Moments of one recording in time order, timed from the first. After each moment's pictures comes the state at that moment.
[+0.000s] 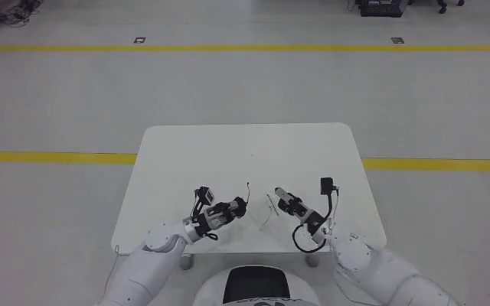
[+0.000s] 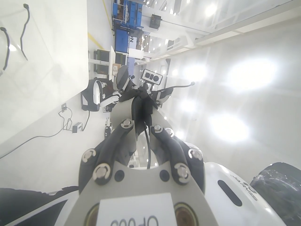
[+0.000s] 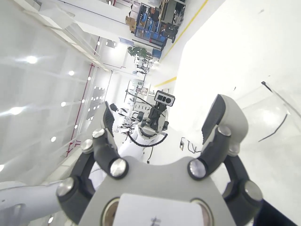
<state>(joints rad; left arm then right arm) 1.51 -1.21 -1.11 -1.25 -0.65 -0.34 -0.93 -1.48 -0.84 0.74 -1.68 0.27 -0.34 -0.03</state>
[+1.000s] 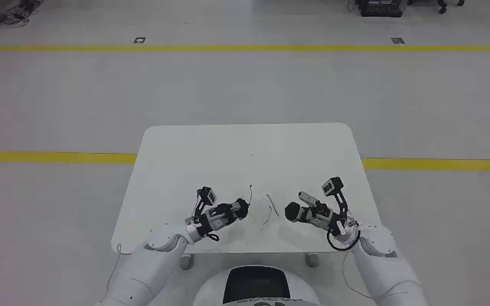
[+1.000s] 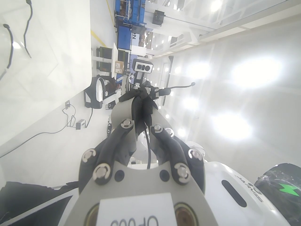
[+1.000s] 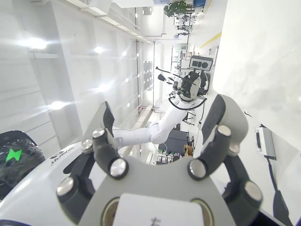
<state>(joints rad) 1.49 -1.22 -1.11 -1.23 -0.62 -0.34 -0.95 -1.66 -1.26 1.44 -1.40 0.49 -0.34 1.11</state>
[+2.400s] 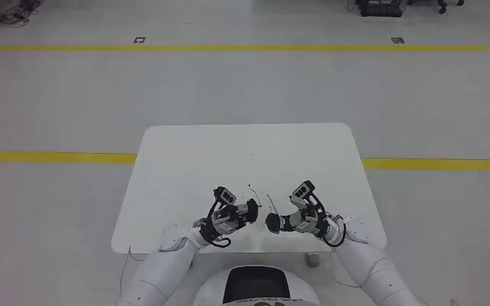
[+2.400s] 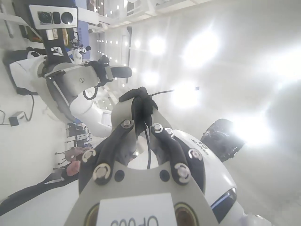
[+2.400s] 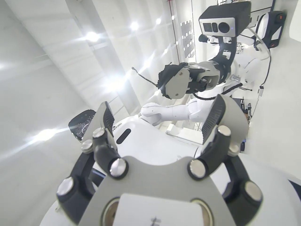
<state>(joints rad) 1.52 -1.31 -1.10 -1.27 -0.92 -0.34 -1.23 -1.45 -1.23 1.10 -1.12 0.97 -0.29 1.39</state>
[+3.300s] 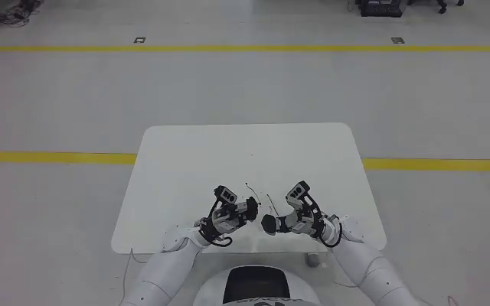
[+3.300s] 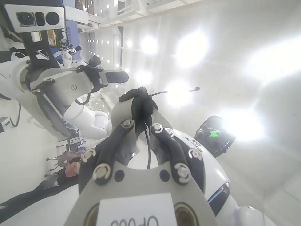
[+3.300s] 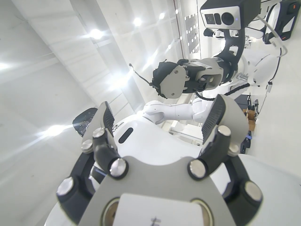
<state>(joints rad) 1.53 -1.34 -1.13 -1.26 -0.92 -0.34 -1.25 -1.43 -1.23 1.05 -1.12 1.00 -0.28 1.39</state>
